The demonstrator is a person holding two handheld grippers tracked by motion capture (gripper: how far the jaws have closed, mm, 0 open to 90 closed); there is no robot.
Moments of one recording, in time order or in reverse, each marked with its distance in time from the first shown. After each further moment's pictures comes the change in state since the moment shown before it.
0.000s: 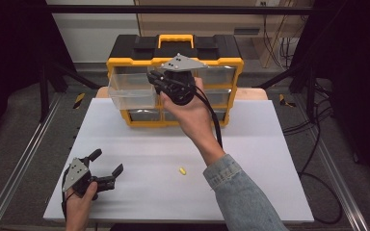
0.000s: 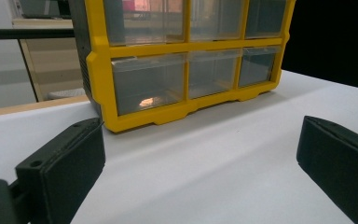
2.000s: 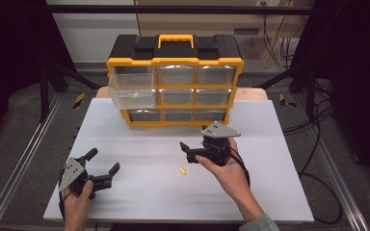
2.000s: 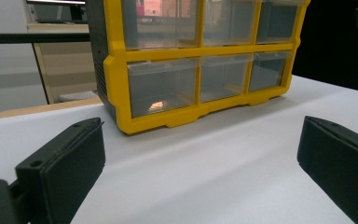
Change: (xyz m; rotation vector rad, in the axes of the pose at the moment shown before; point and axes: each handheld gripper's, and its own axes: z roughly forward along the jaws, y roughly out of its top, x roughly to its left) left arm 0.007 -0.001 -0.004 -0.013 0.034 0.000; right arm -0.008 -0.164 -0.077 0.200 -0.077 0.085
